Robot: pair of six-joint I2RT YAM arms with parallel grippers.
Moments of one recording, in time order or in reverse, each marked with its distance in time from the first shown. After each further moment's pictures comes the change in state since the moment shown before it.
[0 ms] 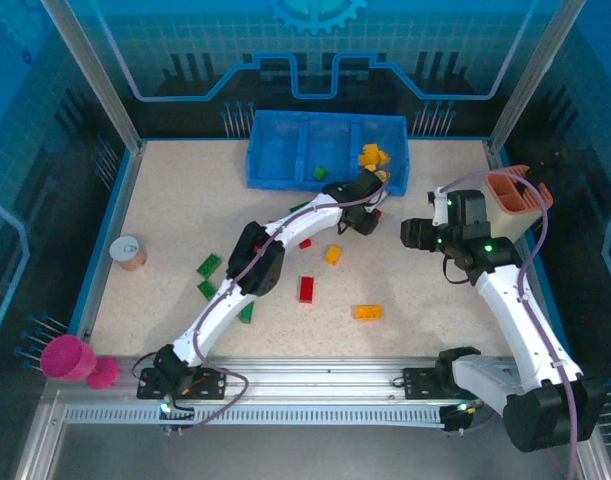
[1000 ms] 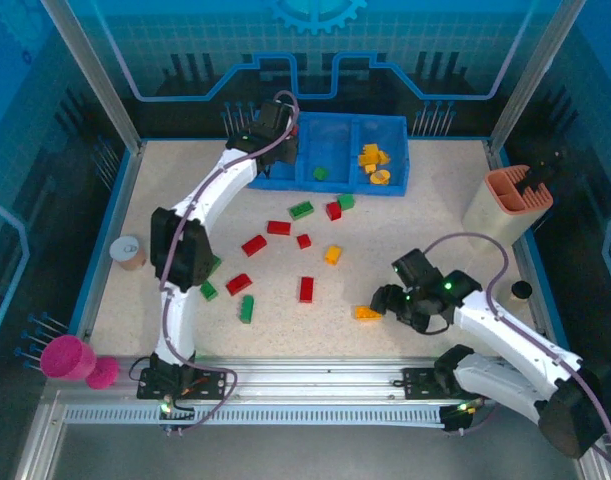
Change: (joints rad) left arm 0.362 -0.431 -0.256 0.166 -0.188 0.062; right arm 0.460 -0.106 -0.358 -0.209 -0.058 0.890
